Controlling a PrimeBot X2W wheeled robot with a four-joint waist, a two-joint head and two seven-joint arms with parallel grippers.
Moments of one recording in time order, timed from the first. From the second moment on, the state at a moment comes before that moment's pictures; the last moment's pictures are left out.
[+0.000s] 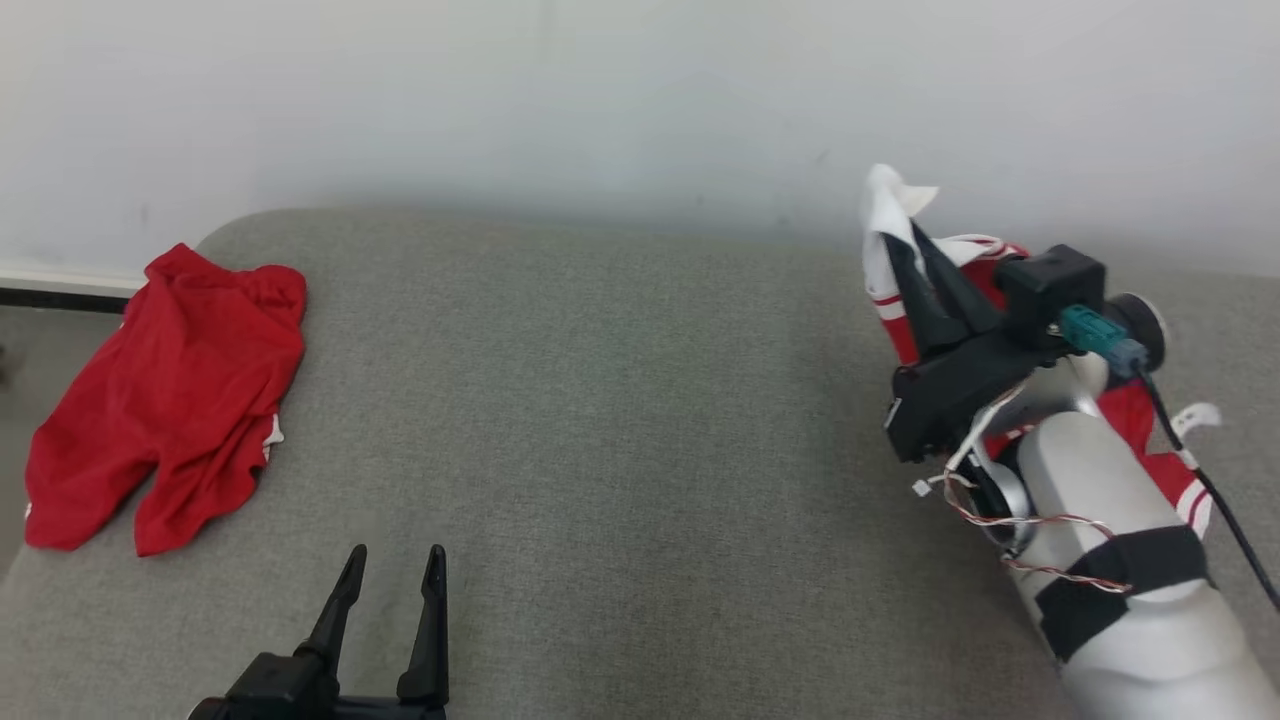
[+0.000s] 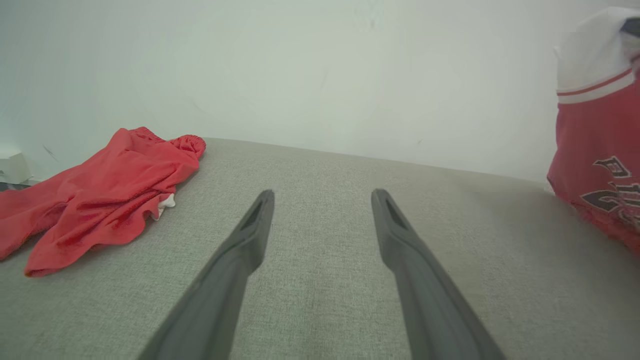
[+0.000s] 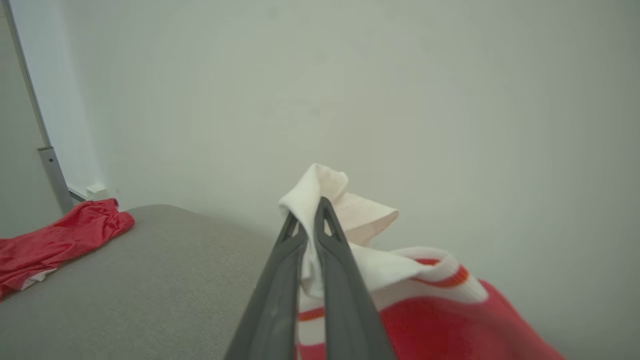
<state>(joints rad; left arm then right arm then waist) -0.05 0.06 -0.08 0.22 -0.21 -0.13 -0.26 -0.66 -0.21 0.28 0.50 0.24 0.13 -0.08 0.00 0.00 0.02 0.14</state>
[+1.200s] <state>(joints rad) -0.08 0.05 -0.08 0.24 -0.22 -0.13 -0.26 -0.72 -0.23 0.36 0.77 0.36 0.13 -0.26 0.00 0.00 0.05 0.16</state>
